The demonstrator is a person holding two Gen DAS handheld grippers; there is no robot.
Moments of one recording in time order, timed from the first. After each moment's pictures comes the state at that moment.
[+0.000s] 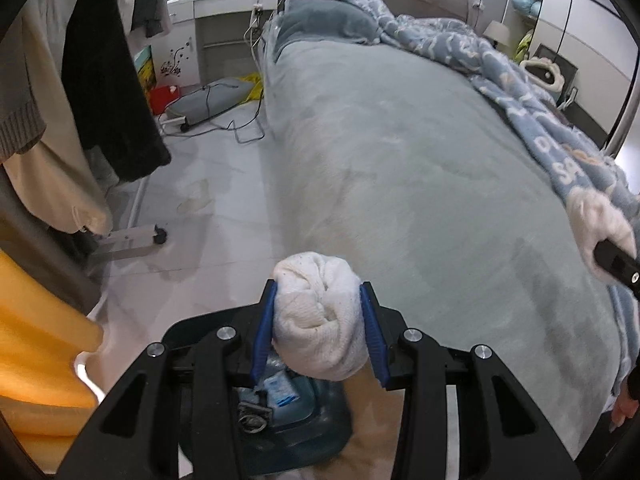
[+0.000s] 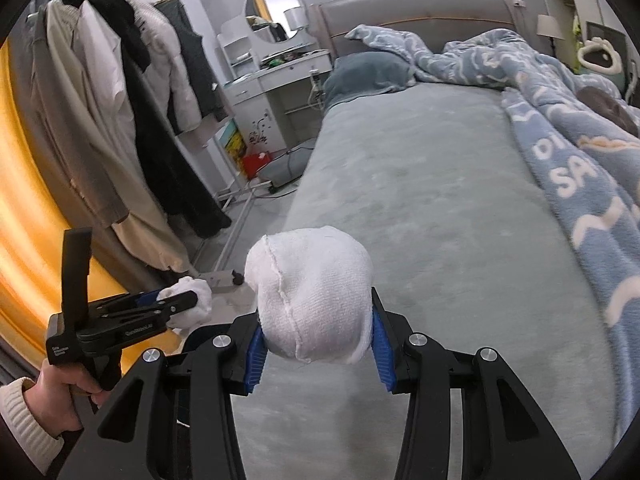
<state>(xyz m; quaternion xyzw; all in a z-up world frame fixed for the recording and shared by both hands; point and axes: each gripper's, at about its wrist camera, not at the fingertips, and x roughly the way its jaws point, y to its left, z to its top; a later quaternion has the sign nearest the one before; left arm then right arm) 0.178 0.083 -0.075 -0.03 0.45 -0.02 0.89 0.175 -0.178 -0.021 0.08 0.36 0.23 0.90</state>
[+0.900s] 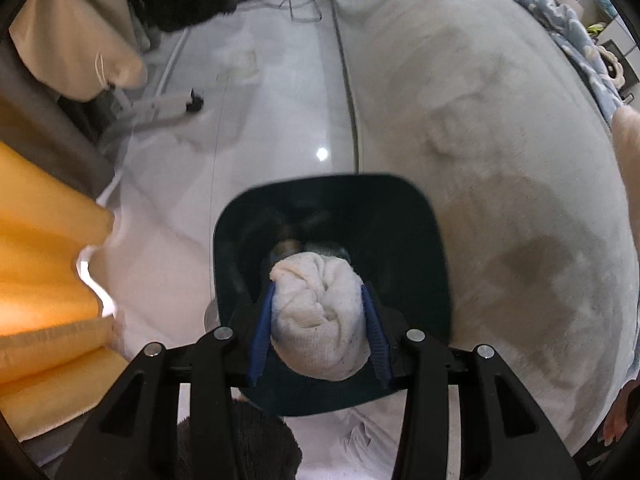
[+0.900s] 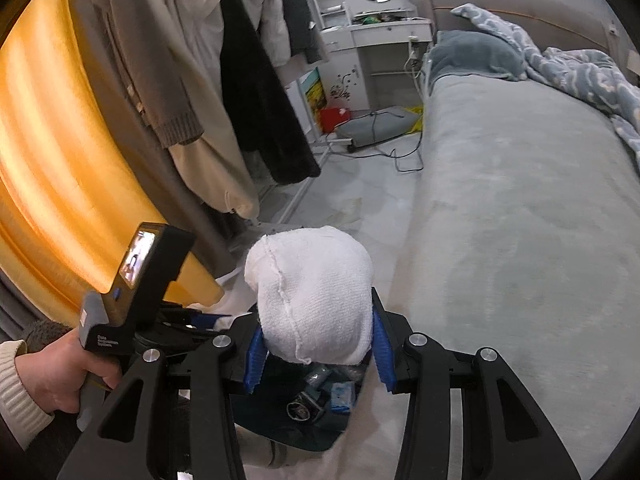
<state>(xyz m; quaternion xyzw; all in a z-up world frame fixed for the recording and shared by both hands) 0.160 0.191 -0.166 -0.11 0.62 0.02 0.78 0.171 -0.017 -0.049 0.00 0.39 0.35 0.85</state>
